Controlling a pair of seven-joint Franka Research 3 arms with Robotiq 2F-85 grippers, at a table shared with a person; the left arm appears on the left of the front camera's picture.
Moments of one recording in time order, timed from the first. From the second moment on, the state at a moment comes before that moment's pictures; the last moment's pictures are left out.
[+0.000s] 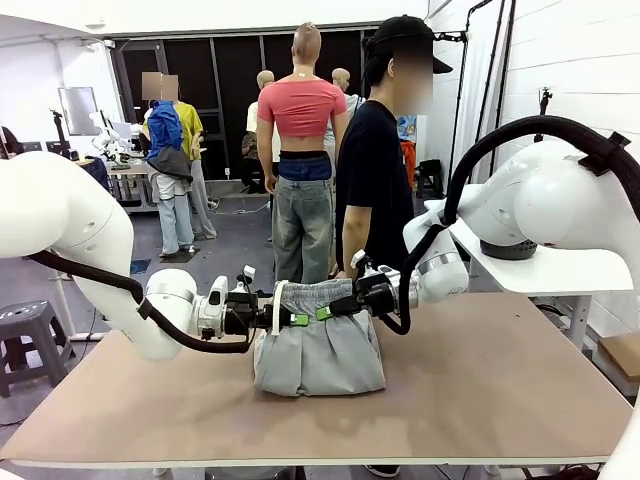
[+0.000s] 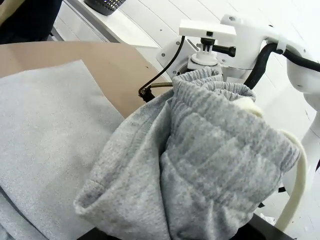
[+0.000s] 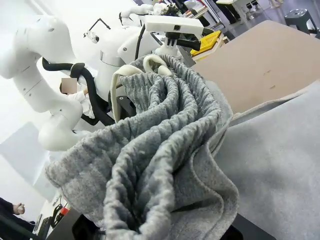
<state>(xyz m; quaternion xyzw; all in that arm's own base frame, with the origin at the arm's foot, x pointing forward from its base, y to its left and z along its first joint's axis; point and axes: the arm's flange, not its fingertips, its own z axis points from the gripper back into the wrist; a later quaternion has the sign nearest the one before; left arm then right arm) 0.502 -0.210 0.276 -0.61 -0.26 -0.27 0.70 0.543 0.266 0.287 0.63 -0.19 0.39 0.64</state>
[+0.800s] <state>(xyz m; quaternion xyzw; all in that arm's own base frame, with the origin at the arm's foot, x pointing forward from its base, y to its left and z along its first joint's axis) 0.571 -0.211 0.291 -0.60 -0.25 -0.22 0.73 0.612 0.268 0.292 0.61 -0.22 0.37 0.67</state>
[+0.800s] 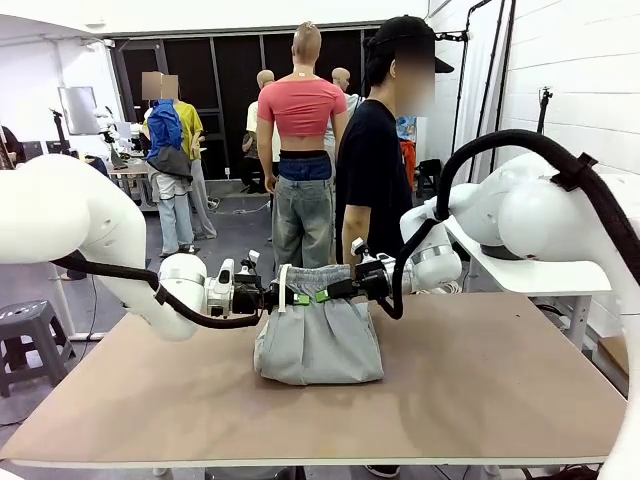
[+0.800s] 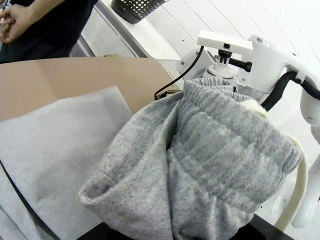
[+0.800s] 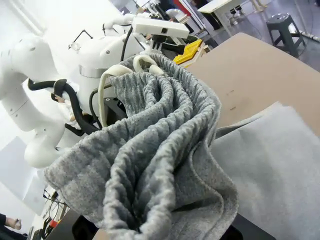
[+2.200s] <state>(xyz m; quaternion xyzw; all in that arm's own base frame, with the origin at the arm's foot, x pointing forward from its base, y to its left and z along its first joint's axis) 0.605 -0.219 0.233 -0.58 -0.19 -0.13 0.79 0.643 0.263 0.228 0.60 -0.16 0.27 0.74</state>
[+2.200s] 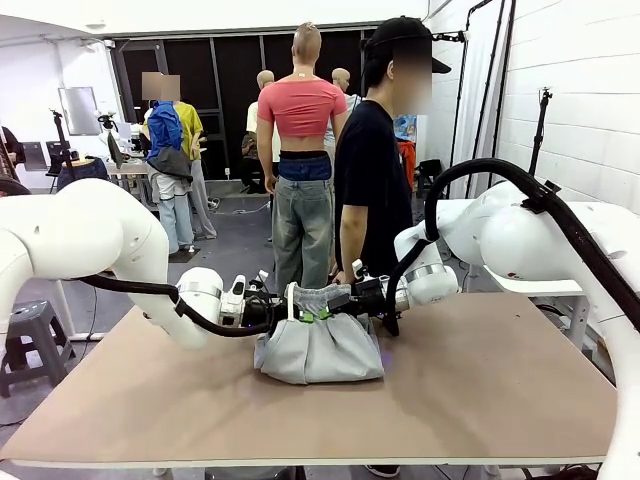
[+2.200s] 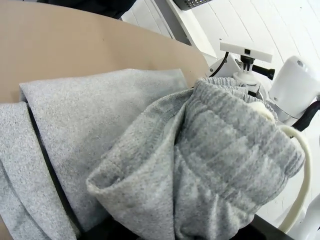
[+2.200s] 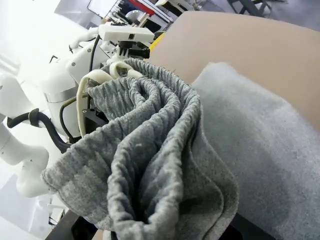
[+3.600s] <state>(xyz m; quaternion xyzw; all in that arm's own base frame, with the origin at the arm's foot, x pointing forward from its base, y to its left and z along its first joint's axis) 0.613 -0.124 0.285 -0.55 -0.25 -0.08 0.79 0.657 0.155 0.289 0.48 -0.19 0.22 0.83</state>
